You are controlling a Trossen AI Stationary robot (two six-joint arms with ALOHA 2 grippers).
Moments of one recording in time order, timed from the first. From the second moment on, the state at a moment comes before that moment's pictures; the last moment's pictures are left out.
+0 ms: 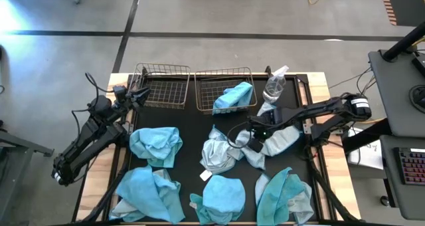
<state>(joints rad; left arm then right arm) 0.80 0.03 0.27 -0.20 0.10 -0.38 -0.02 1.47 0.91 -0.76 -0.02 0.58</state>
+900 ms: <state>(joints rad) 0.80 0.03 0.27 -0.20 0.10 -0.38 -0.03 1.33 1.31 -0.58 0.63 0.18</state>
